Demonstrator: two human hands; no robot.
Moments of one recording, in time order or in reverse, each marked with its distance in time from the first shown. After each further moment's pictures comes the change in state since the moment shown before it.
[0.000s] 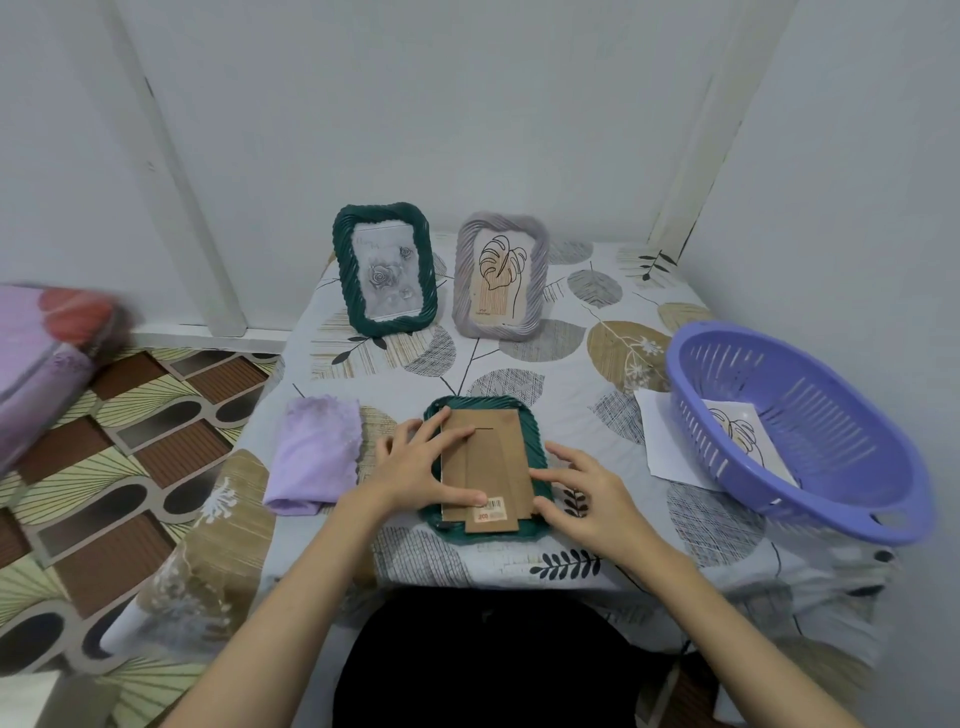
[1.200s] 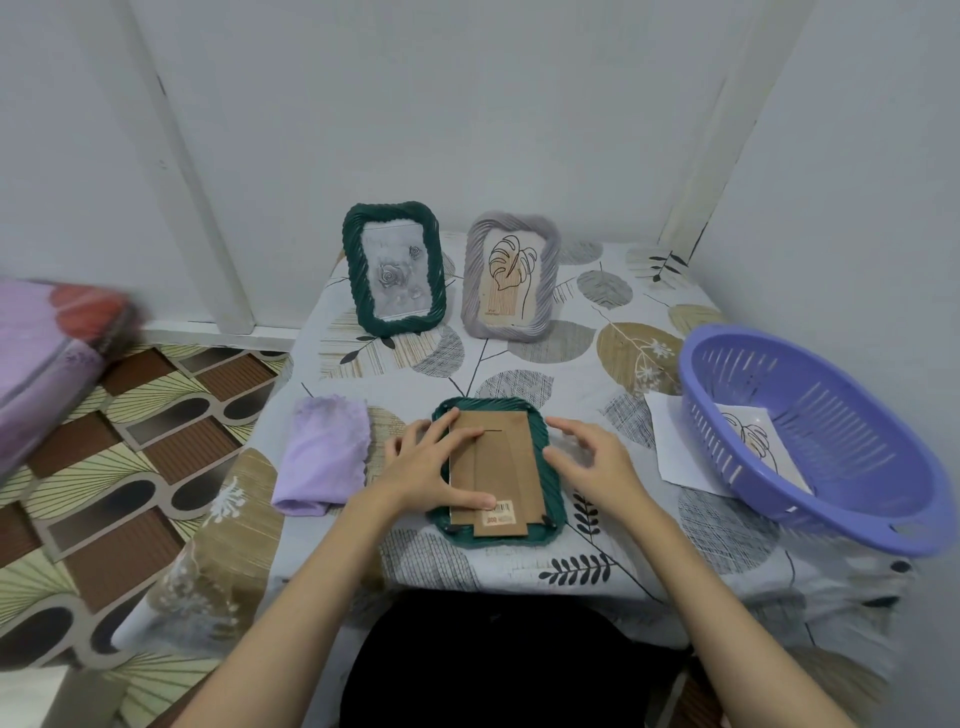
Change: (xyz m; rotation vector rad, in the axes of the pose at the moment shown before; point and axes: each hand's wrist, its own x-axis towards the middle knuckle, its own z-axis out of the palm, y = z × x) left_hand 0.002 0.000 -0.001 0.001 -0.009 0.011; right_hand 0.046 0.015 0.002 0.068 0.099 0.200
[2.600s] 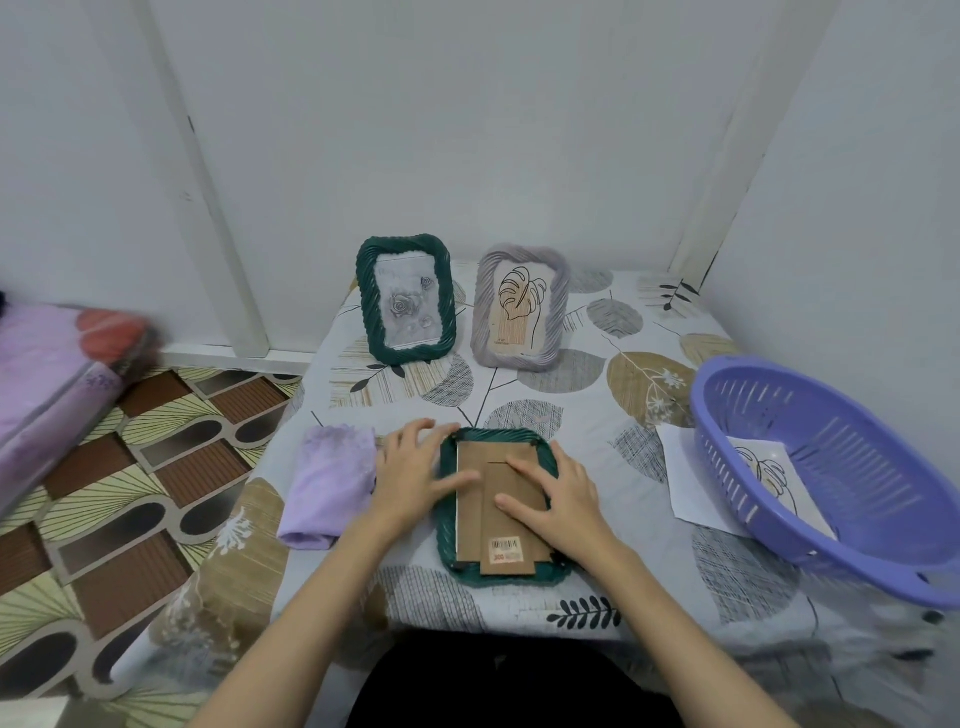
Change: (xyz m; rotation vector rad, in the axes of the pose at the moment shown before) left_hand 0.015 -0.011 -0.007 -0.035 0.365 -0.122; right_hand 0.002 -0.022 0.034 -0.287 -0.167 0.013
